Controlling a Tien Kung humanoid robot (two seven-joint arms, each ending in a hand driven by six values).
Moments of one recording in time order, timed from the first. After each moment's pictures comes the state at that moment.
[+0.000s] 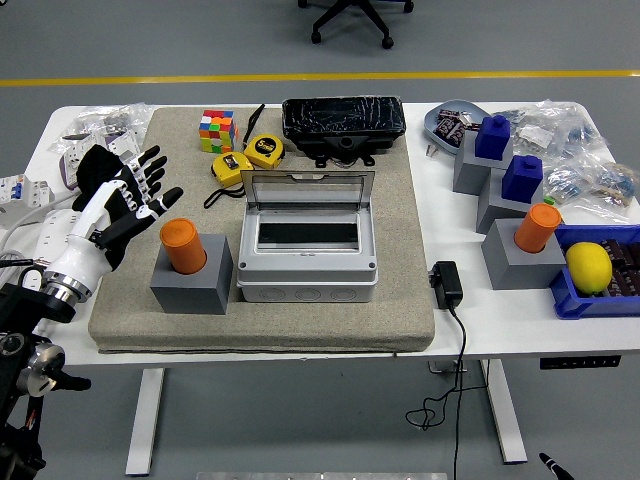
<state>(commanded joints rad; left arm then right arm) -0.06 0.04 -1.61 -1.43 1.33 -0.32 -0.02 0.15 -0.04 1.40 0.18 -1.55 -0.01 -0.08</state>
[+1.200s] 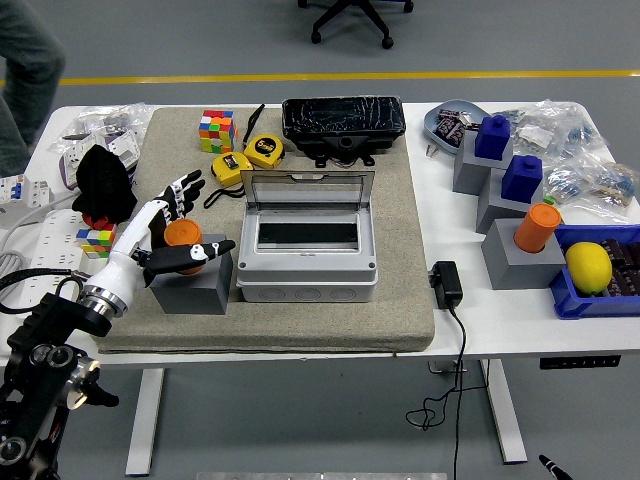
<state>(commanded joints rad) -0.05 0.04 -1.45 -1.41 1.41 -0.17 -0.07 0.14 -0.04 1.40 0.18 -1.56 0.00 -0.08</state>
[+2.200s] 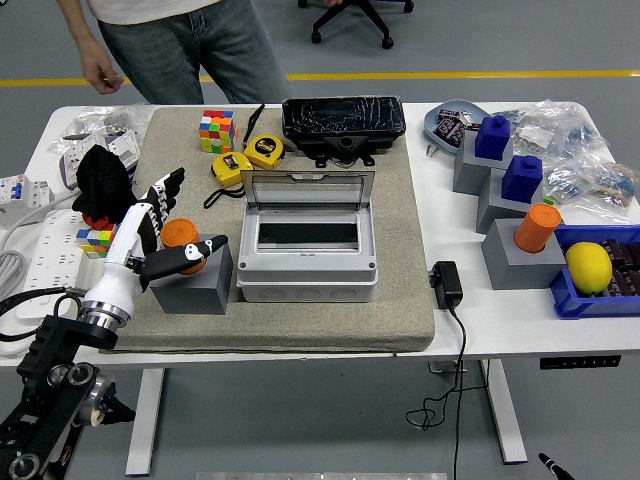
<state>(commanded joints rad) 0.00 0.04 -1.37 -1.43 1.39 0.07 -0.16 0.15 -0.05 1.40 0.18 -1.56 -0.01 -0.08</state>
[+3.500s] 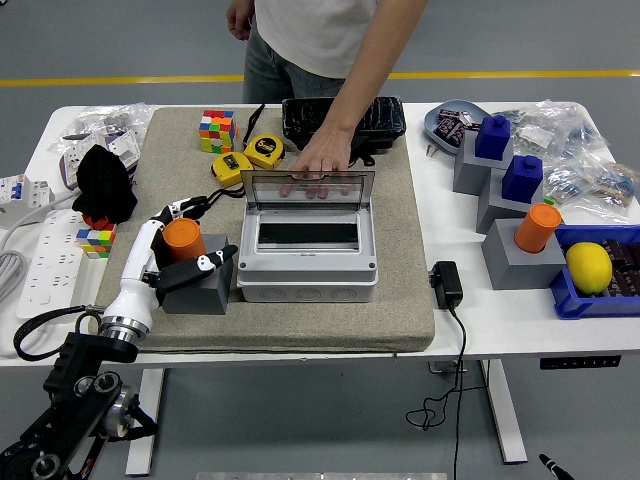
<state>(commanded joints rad) -0.01 0.04 -1.26 -1.37 1.31 0.20 -0.22 0.15 -0.05 1.40 0.18 -1.56 -0.01 -0.08</state>
